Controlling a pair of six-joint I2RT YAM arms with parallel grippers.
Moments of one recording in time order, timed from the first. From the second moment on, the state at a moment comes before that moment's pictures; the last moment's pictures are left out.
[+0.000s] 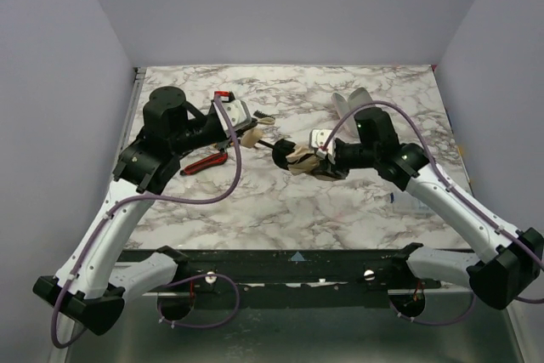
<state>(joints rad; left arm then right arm) -0.47 1.02 1.28 -0.46 0.62 0.49 0.57 1.15 1.03 -0.54 -0.58 -0.81</state>
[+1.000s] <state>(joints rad) -0.76 1.20 1.29 -0.81 0.30 1.26 0.57 1.40 1.21 -0.87 -0.68 -0.60</state>
